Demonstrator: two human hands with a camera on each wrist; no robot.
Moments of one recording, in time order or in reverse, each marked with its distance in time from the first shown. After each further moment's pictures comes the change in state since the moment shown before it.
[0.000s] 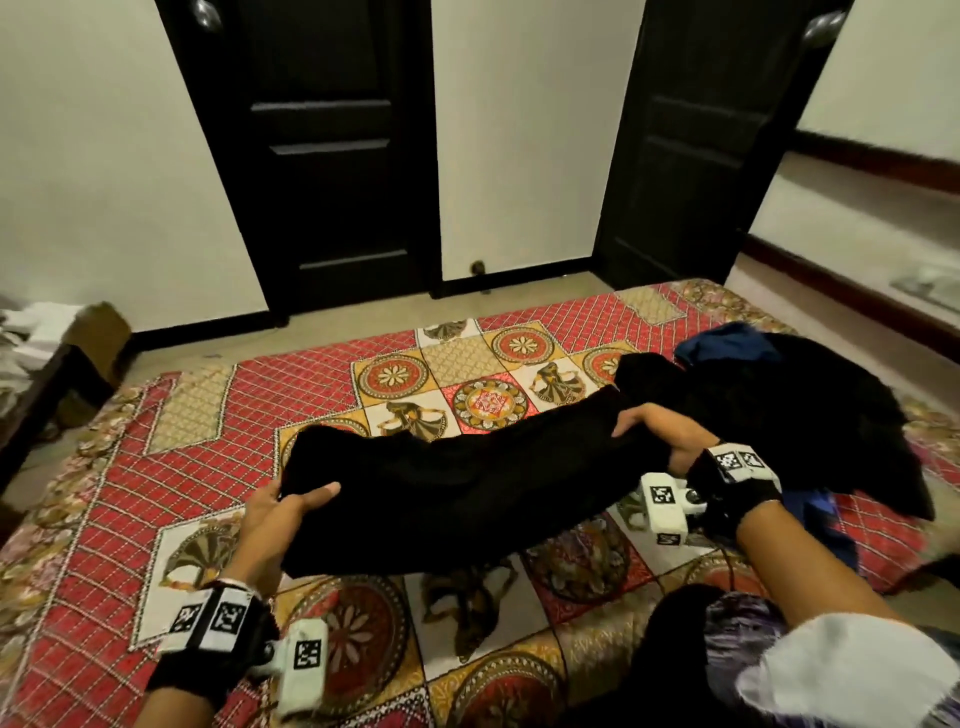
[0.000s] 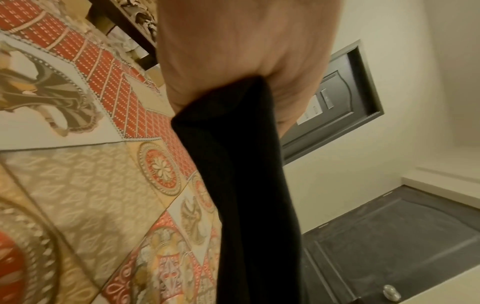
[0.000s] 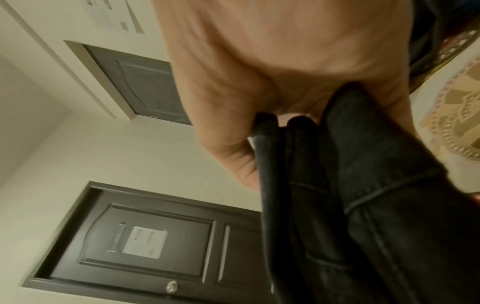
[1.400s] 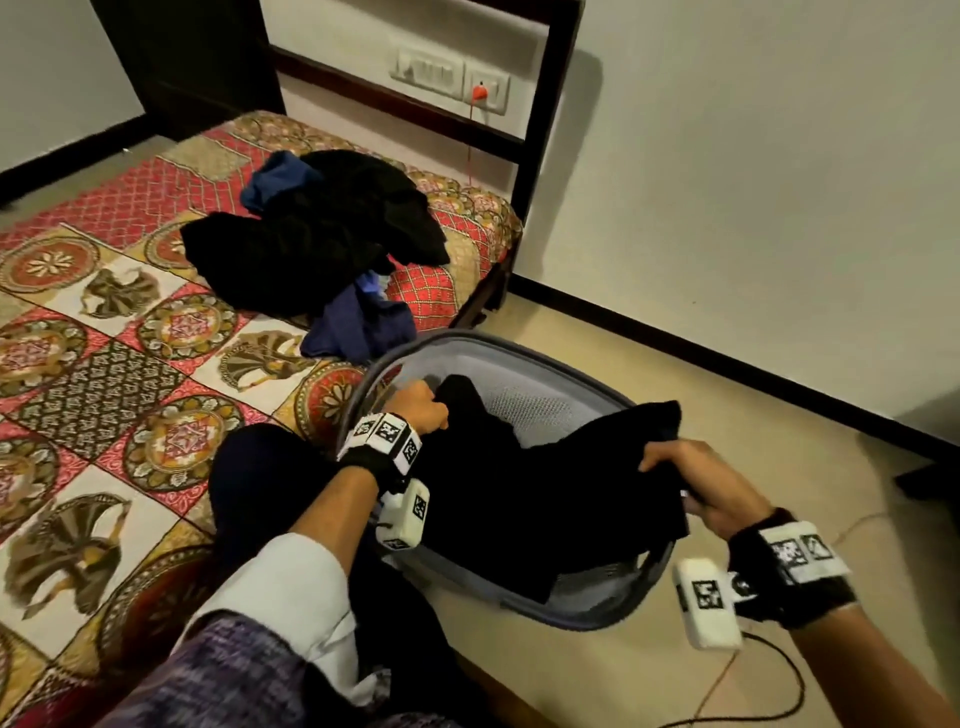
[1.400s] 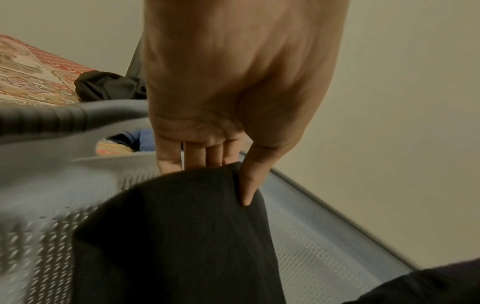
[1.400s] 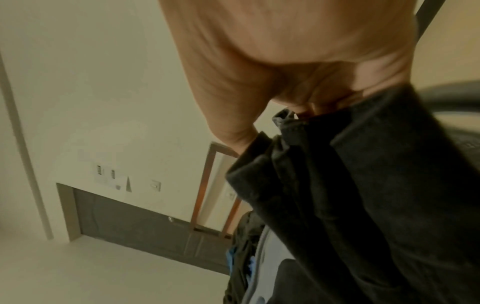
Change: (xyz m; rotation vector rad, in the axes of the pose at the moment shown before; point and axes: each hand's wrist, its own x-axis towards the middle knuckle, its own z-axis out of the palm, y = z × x) left_hand -0.312 -0.106 0.465 1.103 -1.182 0.213; right_hand -0.447 0.334 -0.249 0.352 0.787 0.240
